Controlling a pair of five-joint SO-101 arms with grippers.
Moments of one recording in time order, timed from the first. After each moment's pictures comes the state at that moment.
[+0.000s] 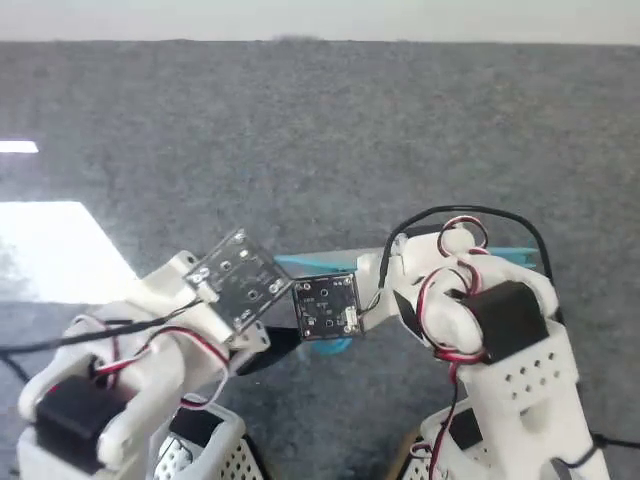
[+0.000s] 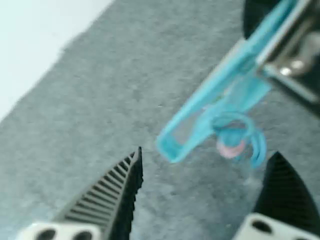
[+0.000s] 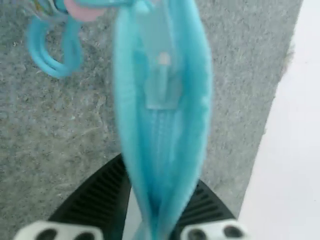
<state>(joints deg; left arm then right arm) 19.5 -63.9 22.3 98.8 -19.1 -29.0 -46.2 18.5 88.9 77.1</state>
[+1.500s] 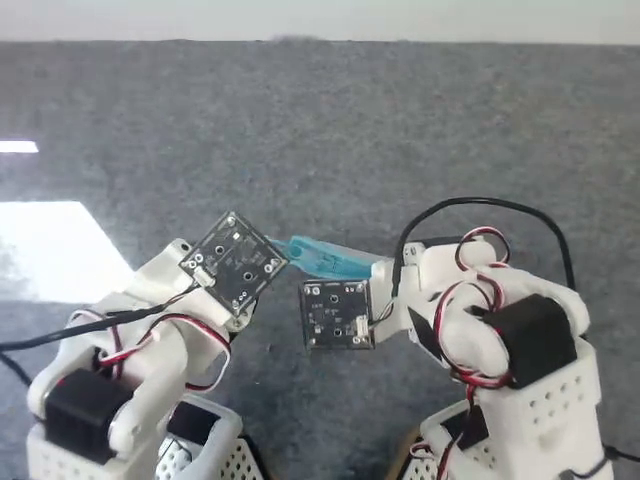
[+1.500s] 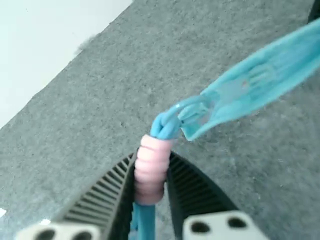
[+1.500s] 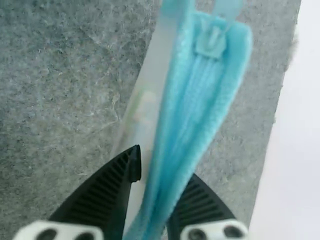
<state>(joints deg) 14.1 -63.9 24.5 93.8 -20.6 -29.5 -46.3 8.7 99.7 72.0</state>
